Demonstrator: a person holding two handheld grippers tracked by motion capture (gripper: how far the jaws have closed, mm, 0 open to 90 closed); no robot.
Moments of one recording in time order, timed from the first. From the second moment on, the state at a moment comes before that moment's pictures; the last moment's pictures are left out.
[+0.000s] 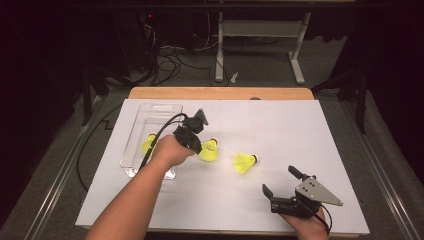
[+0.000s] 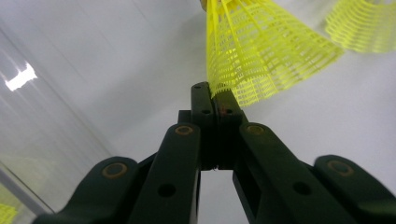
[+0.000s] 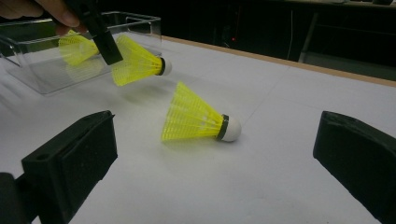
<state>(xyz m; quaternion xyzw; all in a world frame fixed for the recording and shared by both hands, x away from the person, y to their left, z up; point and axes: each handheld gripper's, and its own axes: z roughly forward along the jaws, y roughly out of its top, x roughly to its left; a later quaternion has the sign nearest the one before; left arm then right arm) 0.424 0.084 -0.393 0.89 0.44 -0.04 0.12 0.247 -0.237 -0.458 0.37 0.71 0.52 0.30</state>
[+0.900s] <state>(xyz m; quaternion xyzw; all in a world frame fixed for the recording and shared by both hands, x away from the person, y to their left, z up) 0.392 0.109 -0.360 0.90 0.41 -0.06 0.14 0.248 -0.234 -0.459 0.36 0.71 0.52 0.30</state>
